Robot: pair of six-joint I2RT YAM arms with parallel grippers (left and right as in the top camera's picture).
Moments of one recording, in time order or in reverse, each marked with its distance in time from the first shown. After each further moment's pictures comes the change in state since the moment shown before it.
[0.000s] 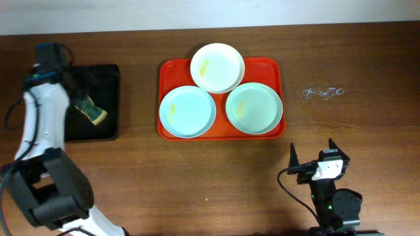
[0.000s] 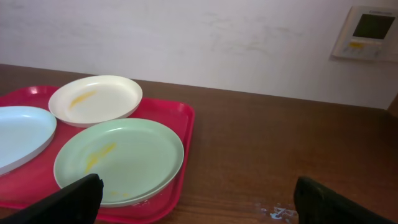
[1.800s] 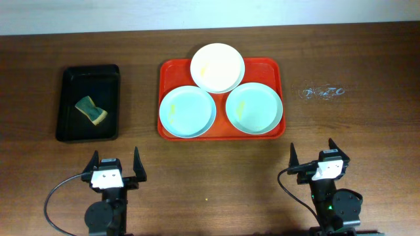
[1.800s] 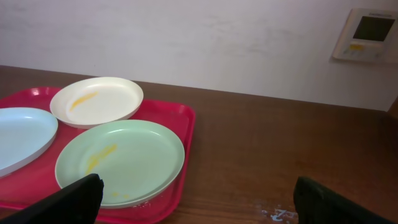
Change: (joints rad) left arm -0.245 -1.886 -1.570 0.718 0.043 0.475; right arm 0.000 -0.006 0.000 0.000 -0.004 -0.001
